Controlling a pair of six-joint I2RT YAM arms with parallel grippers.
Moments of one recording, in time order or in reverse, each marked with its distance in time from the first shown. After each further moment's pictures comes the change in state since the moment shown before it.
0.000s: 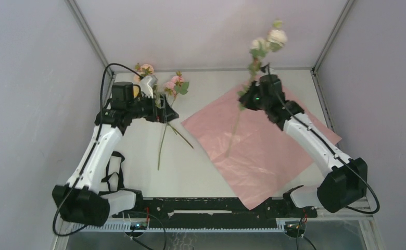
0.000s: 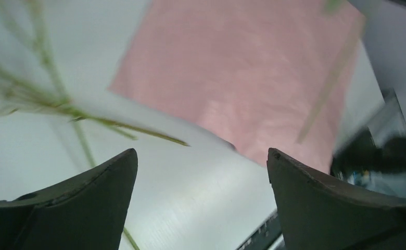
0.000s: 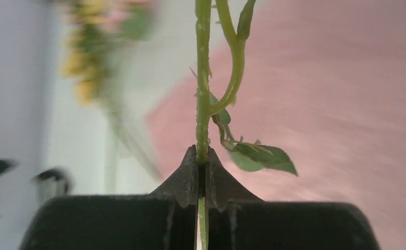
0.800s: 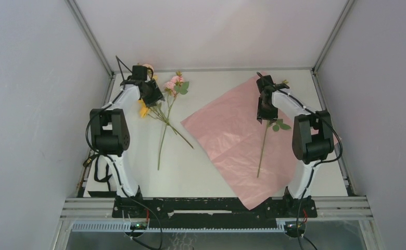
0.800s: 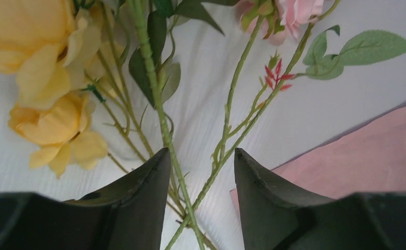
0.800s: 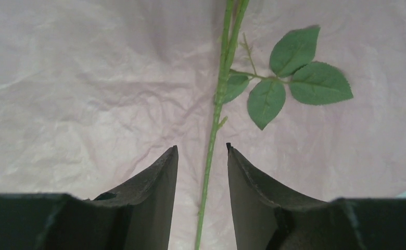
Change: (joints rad) left arm 0.140 0.823 0.415 0.068 -0.547 -0.443; right arm -0.301 0.558 0.253 -0.591 0.225 -0.277
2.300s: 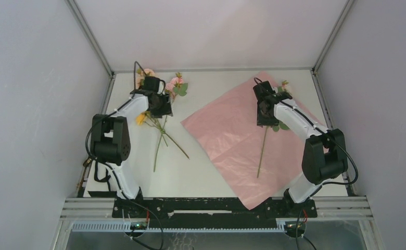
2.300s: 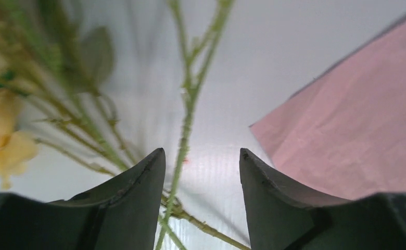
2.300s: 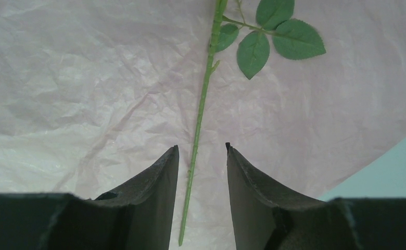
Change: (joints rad) left arm -0.099 -0.127 -0.214 0.016 -0.041 0.205; right arm 0.112 -0.279 -0.171 -0.004 0.104 0.004
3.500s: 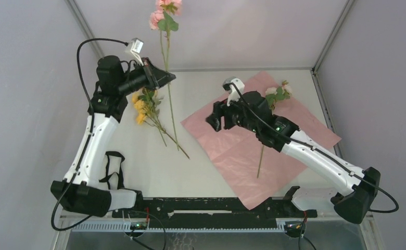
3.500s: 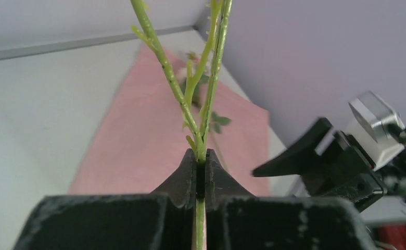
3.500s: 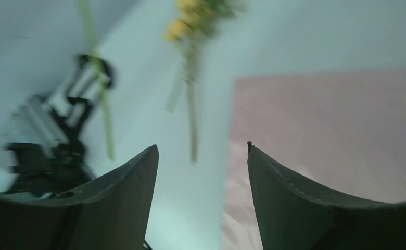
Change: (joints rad) left arm -0.003 -0.538 0.098 0.222 0.599 -0.113; right arm 0.466 -0.406 -0.068 0.415 -0.279 -0.085
